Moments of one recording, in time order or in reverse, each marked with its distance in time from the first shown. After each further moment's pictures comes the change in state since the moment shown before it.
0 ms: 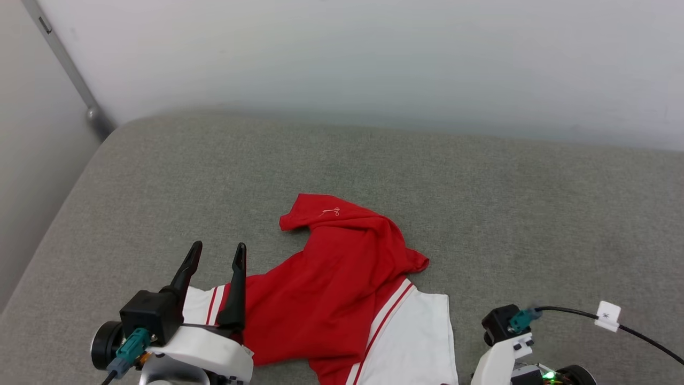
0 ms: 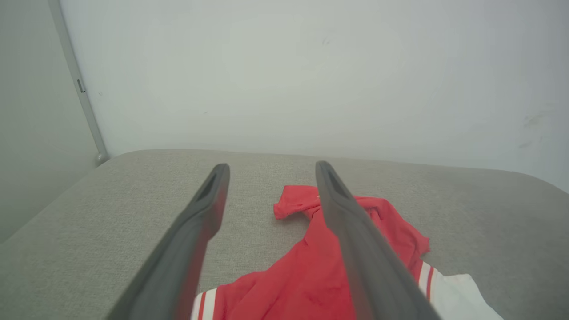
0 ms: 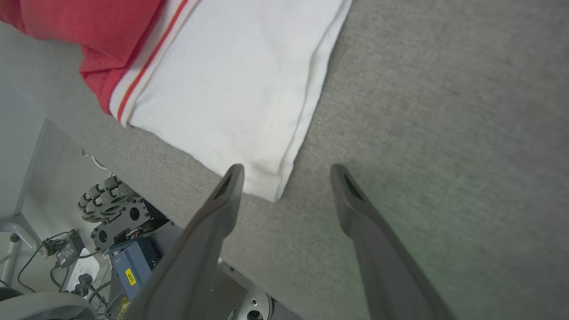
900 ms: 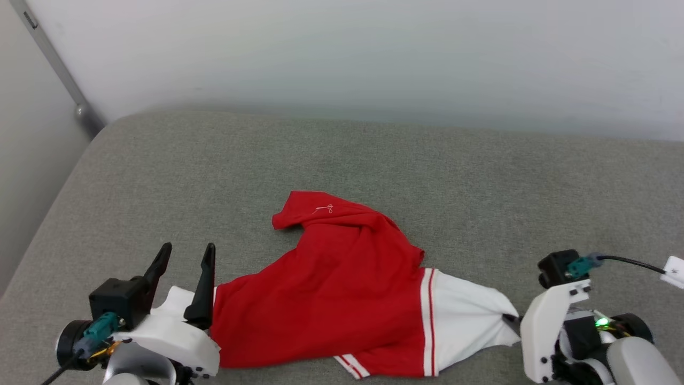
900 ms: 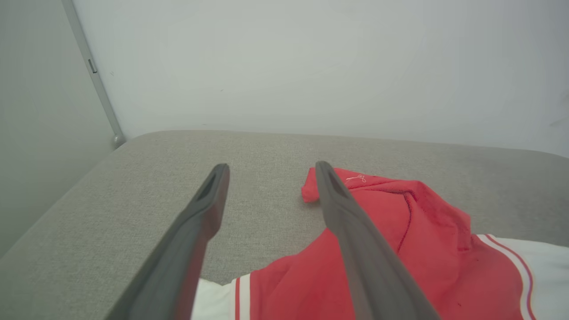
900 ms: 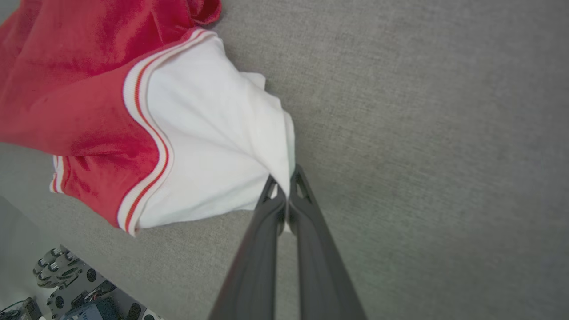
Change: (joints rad) left arm -0.008 0.053 0.048 0.030 -0.033 -0.007 0.051; right arm -0.171 -0.071 -0.072 0.117 0.013 0.000 -0.070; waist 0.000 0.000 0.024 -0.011
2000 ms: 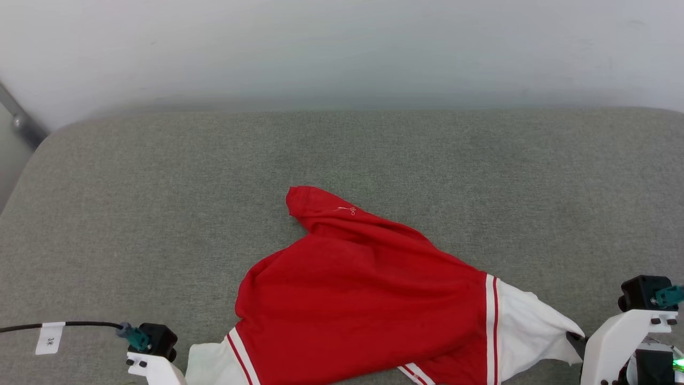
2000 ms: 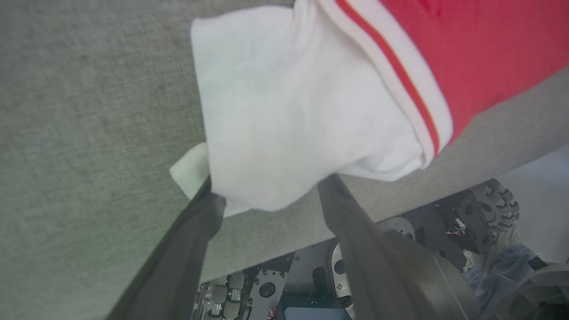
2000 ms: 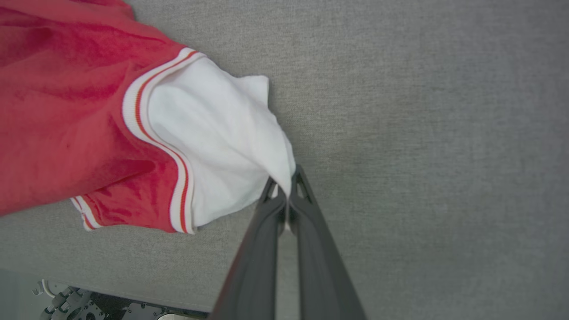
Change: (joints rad) left arm 0.021 0.185 -0.154 0.193 -0.355 -0.288 0.723; right arm 0.209 0.094 -0.348 -0.312 -0.108 0.000 0.133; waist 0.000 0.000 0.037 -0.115
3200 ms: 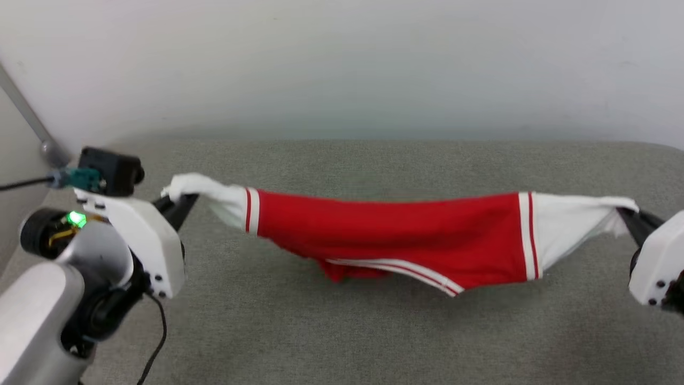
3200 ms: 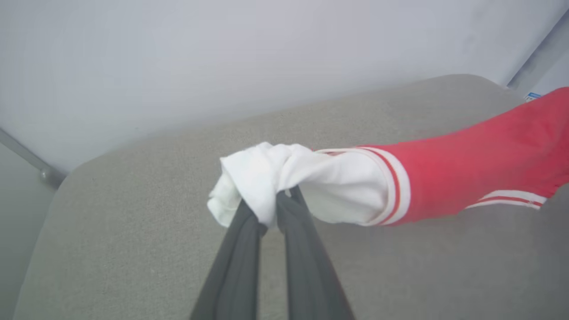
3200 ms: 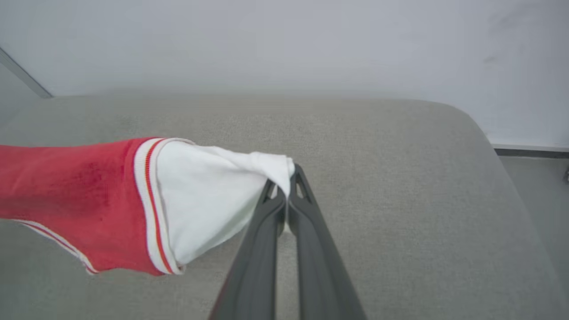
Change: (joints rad) left arm -0.327 0.031 0.130 -0.259 0.159 0.085 -0.105; right arm -0.228 -0.097 -0.021 -0.122 0.032 0.000 -0.032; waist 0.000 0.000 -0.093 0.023
